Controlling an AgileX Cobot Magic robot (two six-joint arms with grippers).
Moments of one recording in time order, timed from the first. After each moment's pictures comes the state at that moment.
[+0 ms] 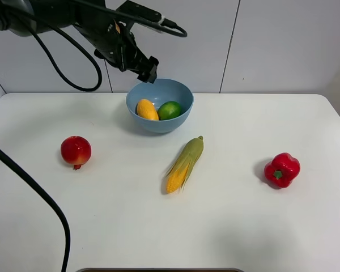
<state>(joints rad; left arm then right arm) -0.52 1.96 -1.72 0.08 0.73 0.07 0.06 0.00 -0.56 -0.10 1.10 0.08</state>
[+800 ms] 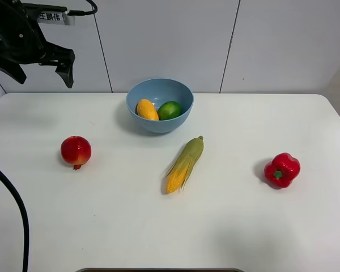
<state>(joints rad) -0.22 1.85 -1.73 0.11 1.21 -0.15 0.06 0.00 -0.56 -0.10 1.10 0.08</state>
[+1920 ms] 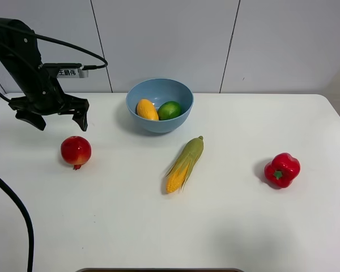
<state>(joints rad) -0.22 1.86 -1.34 0.02 0.91 -0.16 0.06 0.00 -0.56 -0.10 1.10 0.08</state>
